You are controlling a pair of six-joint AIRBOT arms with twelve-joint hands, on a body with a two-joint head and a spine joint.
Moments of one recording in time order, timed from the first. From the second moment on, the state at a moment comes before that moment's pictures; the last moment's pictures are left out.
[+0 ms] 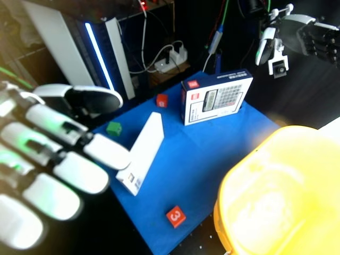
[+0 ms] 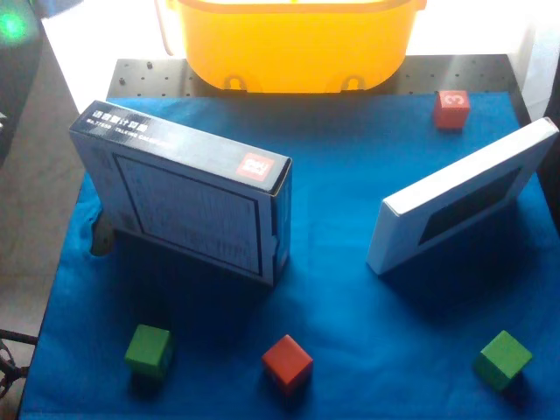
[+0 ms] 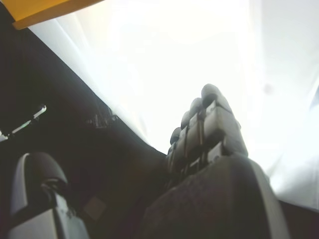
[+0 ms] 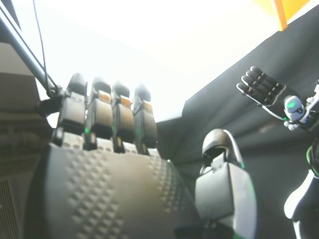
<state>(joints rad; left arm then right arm) 0.80 -1.07 1.51 -0.17 -1.13 0.35 -0.74 -0.78 1.07 0.31 1.12 -1.03</state>
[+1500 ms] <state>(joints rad) 0.75 -0.88 1.37 0.63 -0.95 0.05 -0.74 -0.80 1.07 0.32 1.10 -1.03</state>
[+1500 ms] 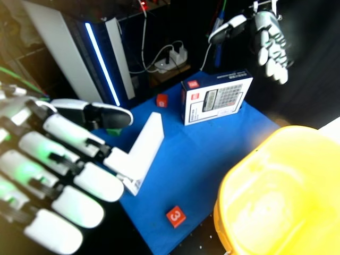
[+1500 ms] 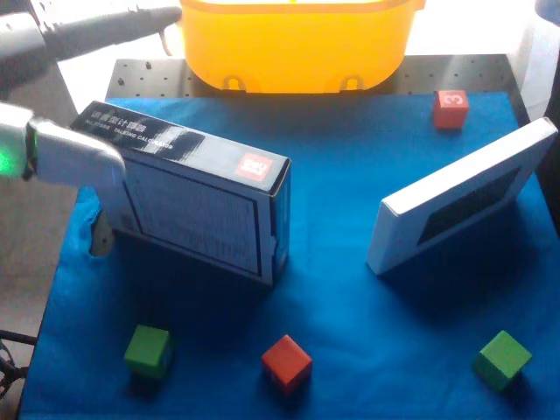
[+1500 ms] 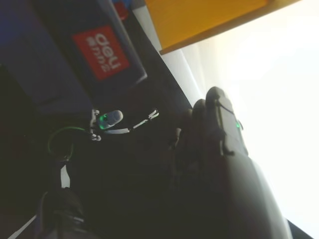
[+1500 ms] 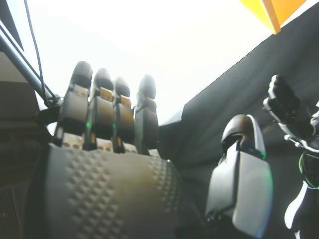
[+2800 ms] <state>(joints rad) 0.68 -1.06 1.52 0.82 -0.80 -0.12 -0.74 -0.80 1.06 0.30 1.10 -1.03</state>
